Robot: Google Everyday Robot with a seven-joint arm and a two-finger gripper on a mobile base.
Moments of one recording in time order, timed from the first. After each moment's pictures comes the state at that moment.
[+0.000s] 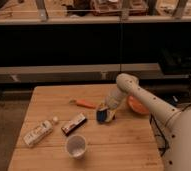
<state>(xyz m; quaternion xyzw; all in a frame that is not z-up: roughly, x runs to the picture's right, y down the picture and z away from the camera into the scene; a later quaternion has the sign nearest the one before) 0.048 0.151 0.861 -0.35 -0.37 -0.19 0.84</state>
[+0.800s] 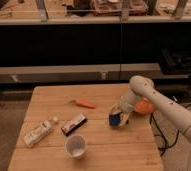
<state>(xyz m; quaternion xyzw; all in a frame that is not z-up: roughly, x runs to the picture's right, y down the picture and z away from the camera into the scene) 0.148 0.162 0.832 -0.34 -0.32 -0.16 0.87</state>
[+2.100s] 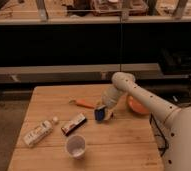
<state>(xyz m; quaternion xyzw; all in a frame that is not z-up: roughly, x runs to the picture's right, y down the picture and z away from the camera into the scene) 0.036 0.142 0.861 -0.32 -0.36 -0.23 0.84</state>
